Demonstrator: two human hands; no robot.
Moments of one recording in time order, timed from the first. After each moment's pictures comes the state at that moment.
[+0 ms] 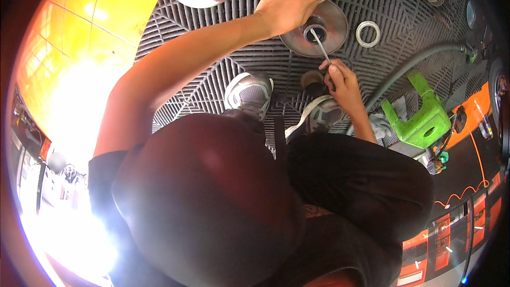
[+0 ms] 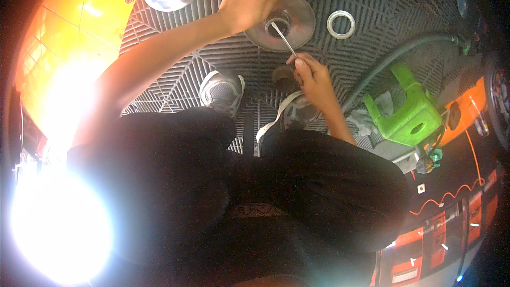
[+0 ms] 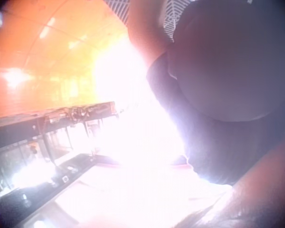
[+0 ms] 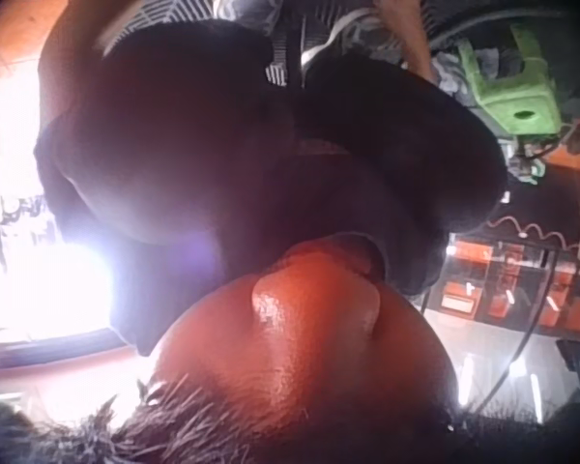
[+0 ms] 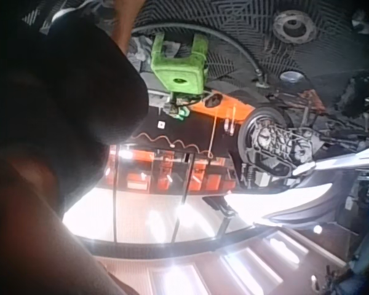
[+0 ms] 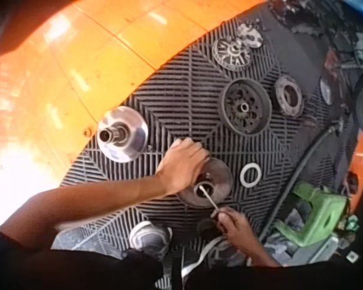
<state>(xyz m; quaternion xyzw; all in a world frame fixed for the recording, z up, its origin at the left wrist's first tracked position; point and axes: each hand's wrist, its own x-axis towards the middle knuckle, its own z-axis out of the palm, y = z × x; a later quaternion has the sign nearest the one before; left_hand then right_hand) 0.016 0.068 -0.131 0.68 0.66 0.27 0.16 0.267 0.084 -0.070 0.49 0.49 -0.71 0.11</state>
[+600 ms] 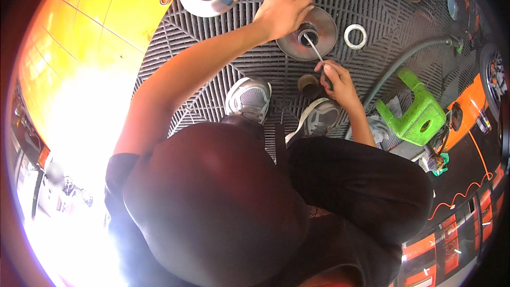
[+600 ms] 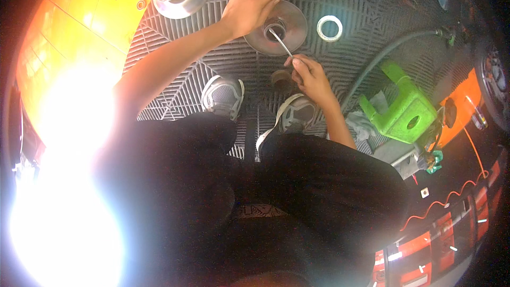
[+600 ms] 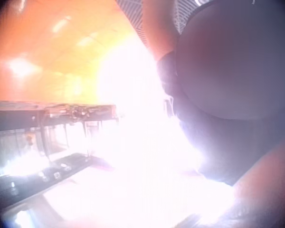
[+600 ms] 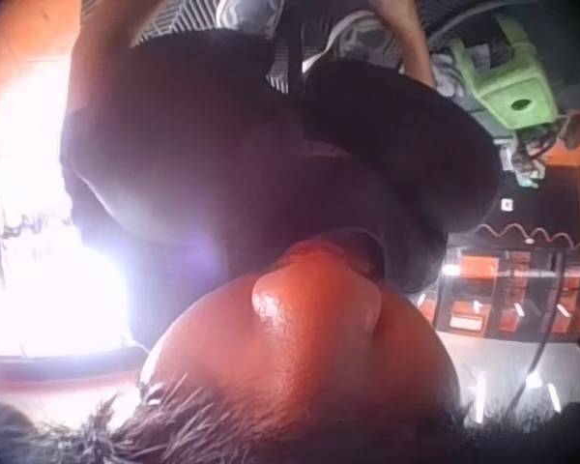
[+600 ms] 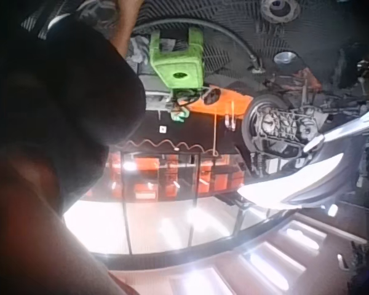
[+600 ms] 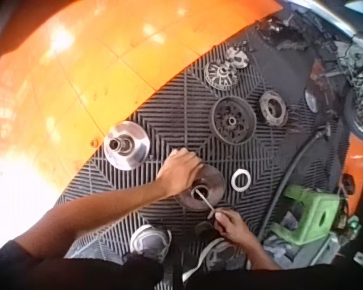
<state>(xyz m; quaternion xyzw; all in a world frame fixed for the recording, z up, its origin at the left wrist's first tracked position) 0.021 0.059 -0.140 0.65 0.68 0.30 0.16 0.272 0.089 -0.078 0.45 0.46 -0.76 0.08</state>
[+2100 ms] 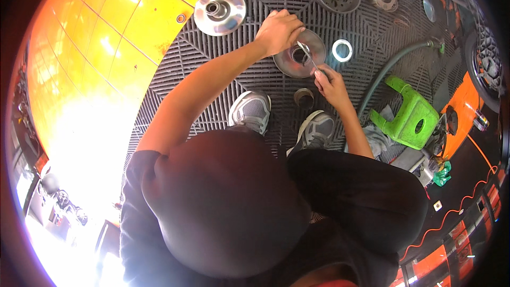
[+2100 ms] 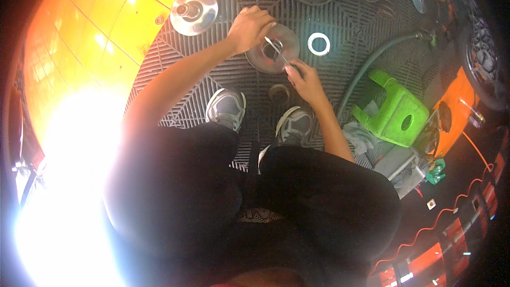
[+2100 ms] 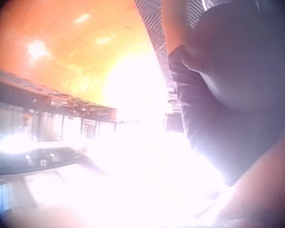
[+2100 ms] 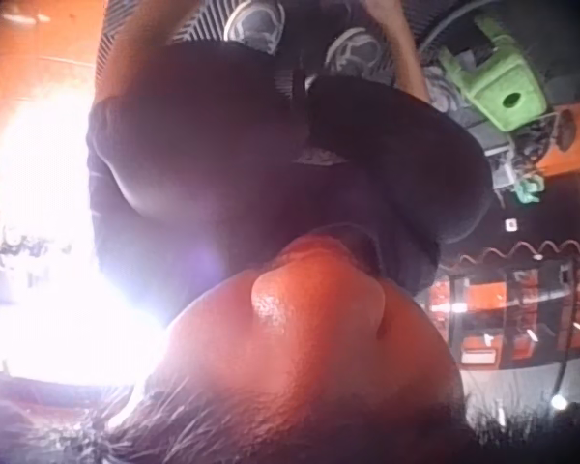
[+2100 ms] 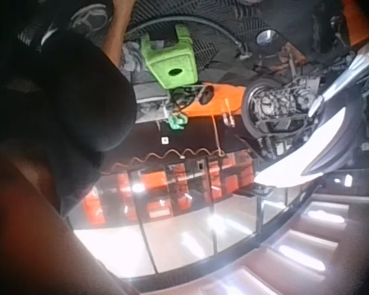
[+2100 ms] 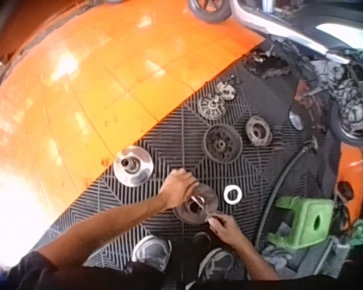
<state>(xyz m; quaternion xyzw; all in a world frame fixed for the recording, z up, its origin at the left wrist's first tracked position) 0.018 0.058 -0.132 0.66 0.67 0.29 0.18 0.261 0.094 -0.081 0.42 0.61 -0.67 0.00</state>
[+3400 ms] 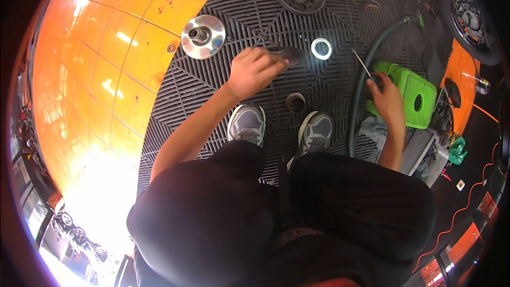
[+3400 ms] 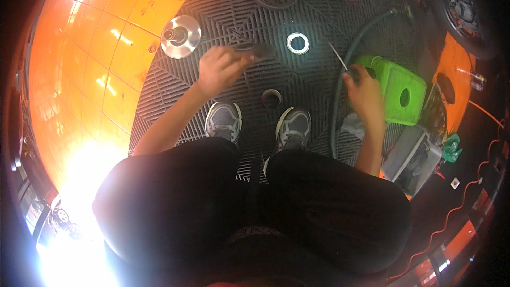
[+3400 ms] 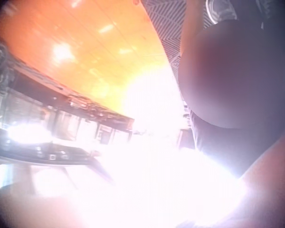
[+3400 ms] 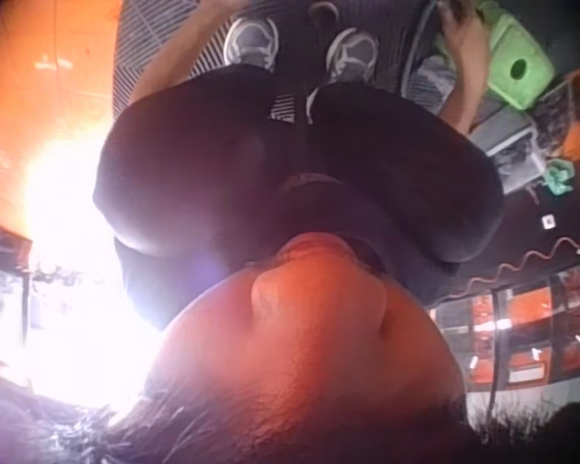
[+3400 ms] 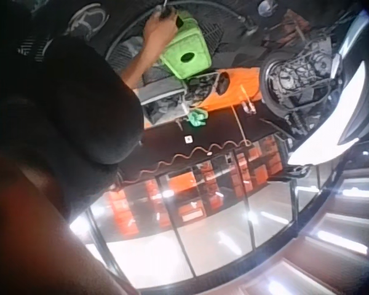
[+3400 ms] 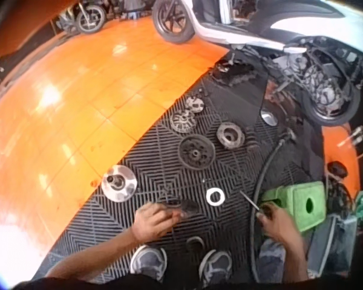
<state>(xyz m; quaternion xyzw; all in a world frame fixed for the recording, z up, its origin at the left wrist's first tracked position) 0.036 0.003 -0.059 0.76 0.53 0.38 -0.04 0.355 0.138 0.046 0.58 0.79 -0.22 0.05</state>
